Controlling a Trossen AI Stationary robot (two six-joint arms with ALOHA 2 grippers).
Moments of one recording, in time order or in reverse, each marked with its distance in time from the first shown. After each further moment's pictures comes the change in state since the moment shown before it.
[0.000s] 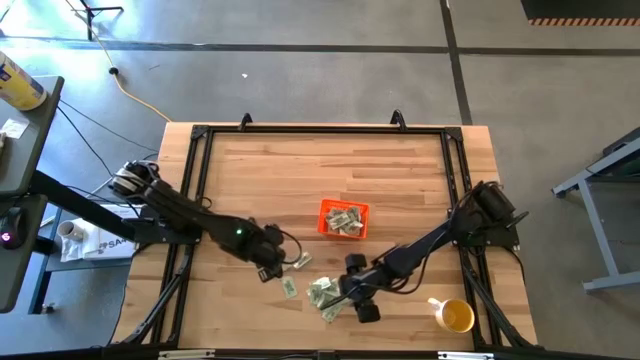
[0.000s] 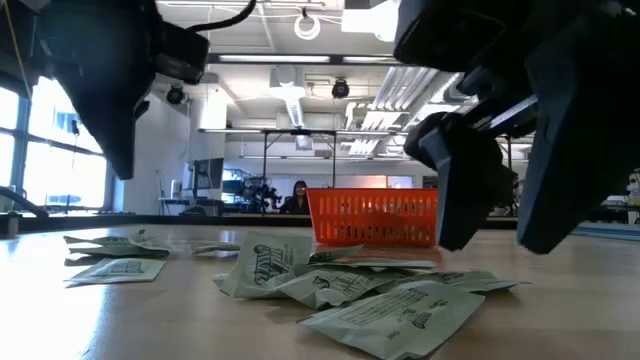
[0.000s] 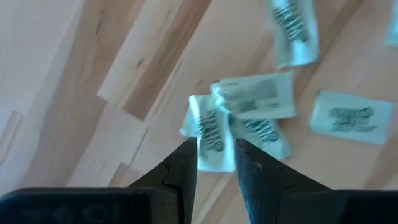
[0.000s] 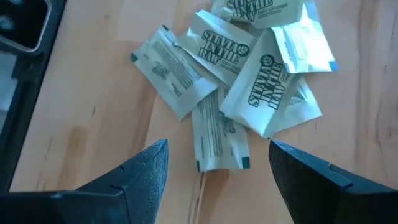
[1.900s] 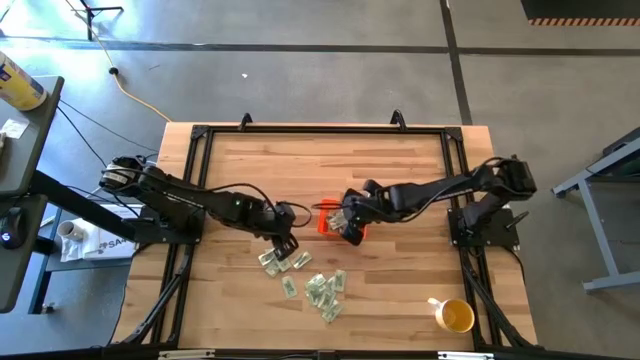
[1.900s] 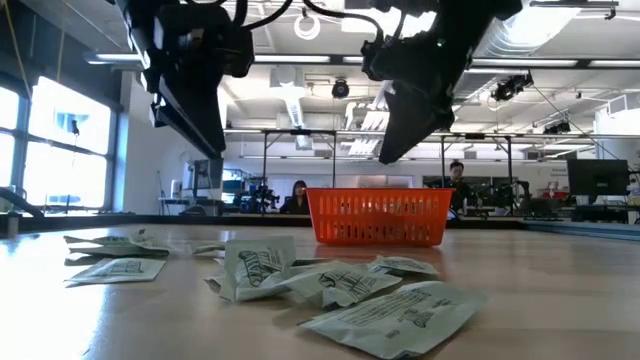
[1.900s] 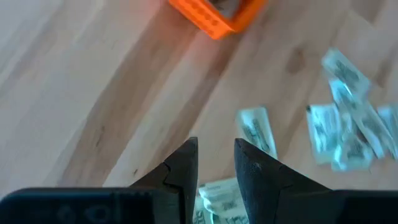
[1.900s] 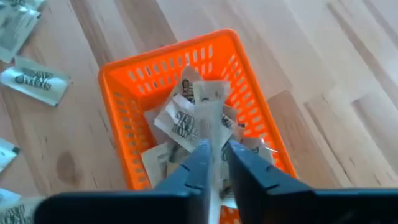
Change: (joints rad) left arm 0.219 -0.106 -0.076 0.303 0.040 0.208; right arm -0.413 -0.271 0.001 -0.346 0.279 0.120
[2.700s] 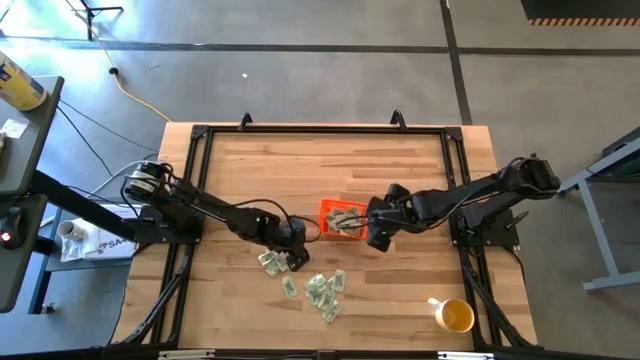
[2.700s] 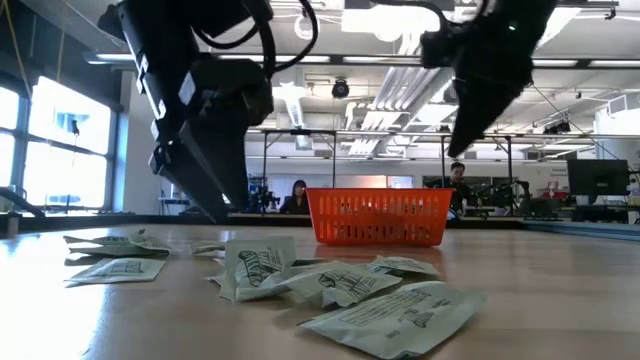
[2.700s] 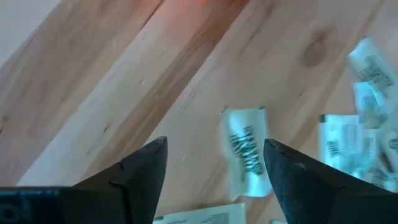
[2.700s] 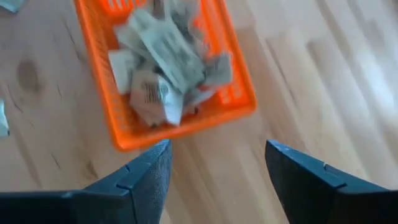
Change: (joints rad) left arm -0.048 0.222 0.002 0.176 0.030 -0.159; right arm 0.106 -0.182 -0.128 -0.228 0.105 0.066
